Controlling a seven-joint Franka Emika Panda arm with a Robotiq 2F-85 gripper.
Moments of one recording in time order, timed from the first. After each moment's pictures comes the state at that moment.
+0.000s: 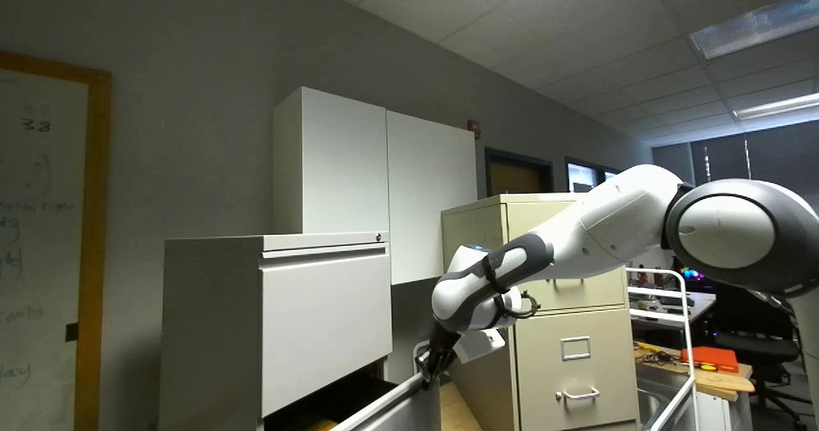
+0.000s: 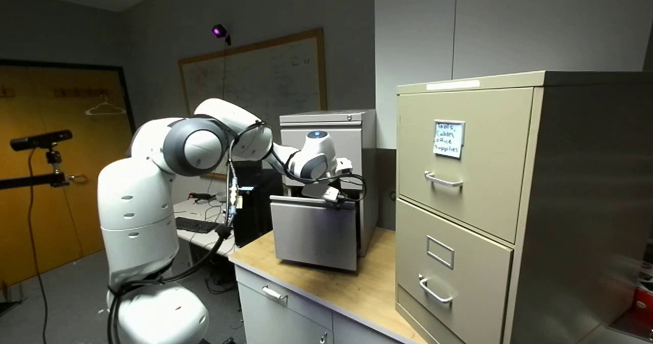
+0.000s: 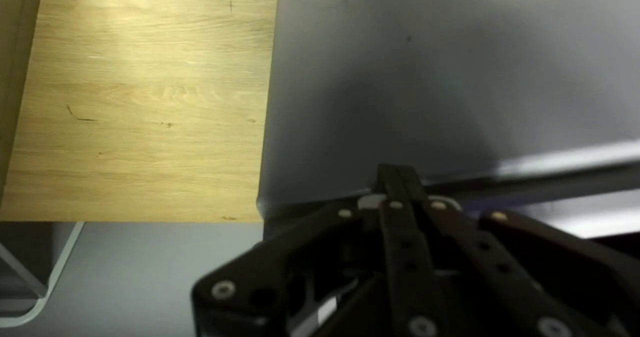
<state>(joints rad) 0.00 0.04 -0.05 -2.08 0.17 2.54 -0.23</state>
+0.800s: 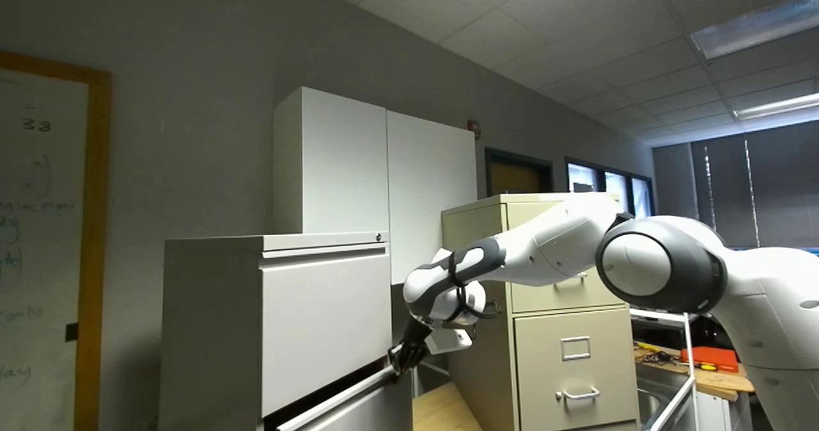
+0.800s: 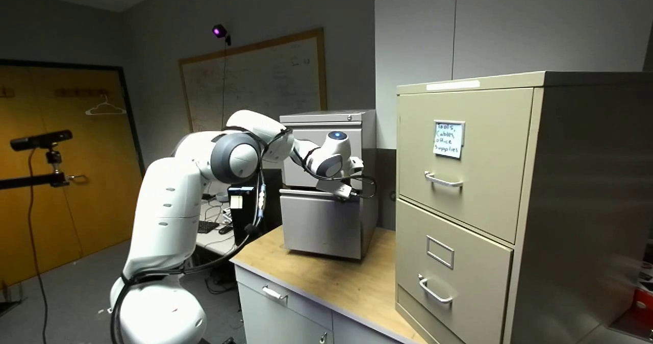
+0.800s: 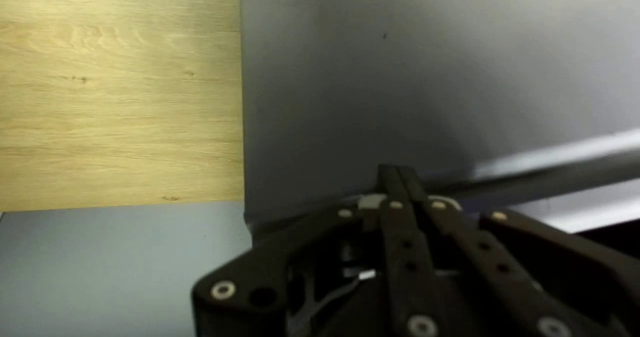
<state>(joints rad) -0.06 0.30 0.02 -1.74 0.35 2.44 -0.36</state>
